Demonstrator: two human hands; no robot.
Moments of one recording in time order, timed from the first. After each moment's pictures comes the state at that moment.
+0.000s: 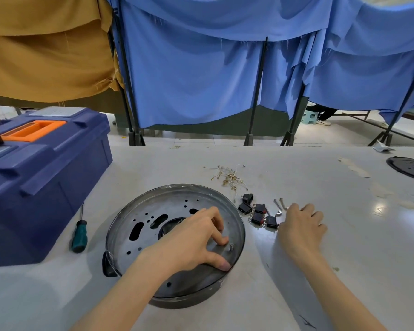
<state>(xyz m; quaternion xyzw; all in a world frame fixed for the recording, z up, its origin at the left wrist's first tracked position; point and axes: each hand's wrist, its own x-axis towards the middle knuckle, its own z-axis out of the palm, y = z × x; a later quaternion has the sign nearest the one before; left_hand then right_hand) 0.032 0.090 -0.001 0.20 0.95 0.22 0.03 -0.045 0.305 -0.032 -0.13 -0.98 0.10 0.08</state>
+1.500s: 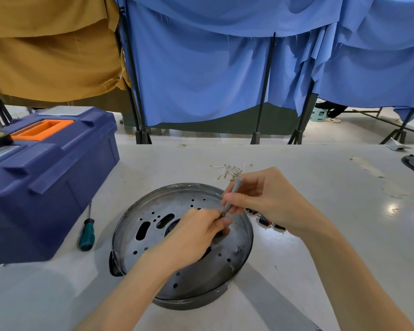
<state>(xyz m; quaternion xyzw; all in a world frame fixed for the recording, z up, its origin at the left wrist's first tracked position) 0.032 0.089 0.001 0.10 0.93 0.36 -0.04 -0.018 0.261 0.061 0.35 -0.77 0.53 -0.07</state>
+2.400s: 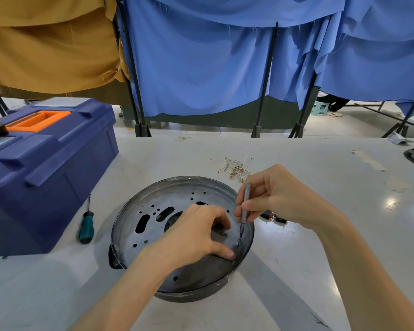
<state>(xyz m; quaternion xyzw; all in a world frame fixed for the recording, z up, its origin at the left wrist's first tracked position) 0.033 0.087 -0.005 0.10 0.94 0.31 0.01 -0.024 0.274 0.060 0.31 -0.81 0.47 -0.17</state>
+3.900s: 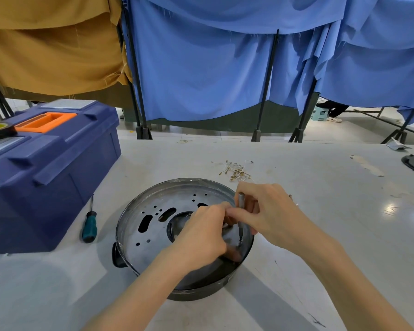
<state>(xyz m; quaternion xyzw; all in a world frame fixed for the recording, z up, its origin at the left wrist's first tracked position) 0.038 0.108 0.001 0.07 0.94 0.34 -0.03 0.002 0.260 0.044 0.34 -0.88 0.31 0.08</state>
